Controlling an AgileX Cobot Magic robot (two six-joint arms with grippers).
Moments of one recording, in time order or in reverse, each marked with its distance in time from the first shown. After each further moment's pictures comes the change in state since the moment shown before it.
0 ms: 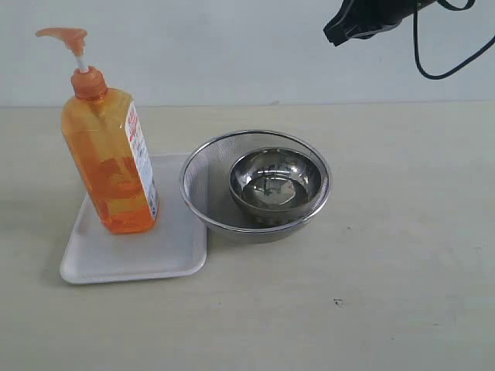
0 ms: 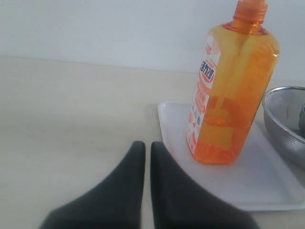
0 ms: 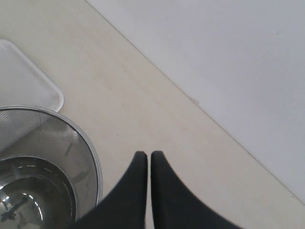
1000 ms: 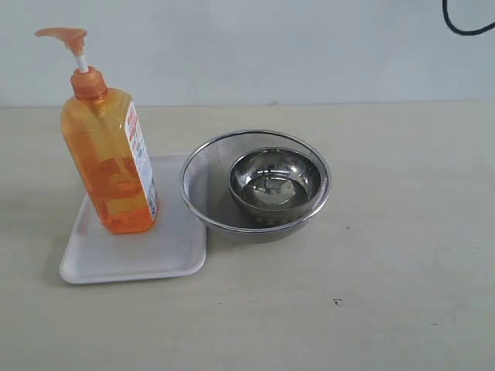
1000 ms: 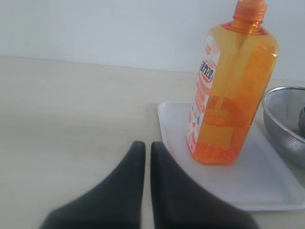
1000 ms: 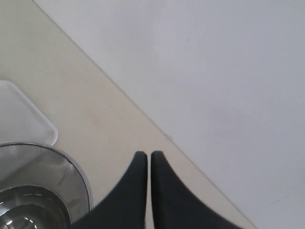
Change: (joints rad) left arm 0.000 0.000 0.000 0.000 0.000 0.000; right arm 0.000 -0.158 0.000 0.004 -0.009 0.000
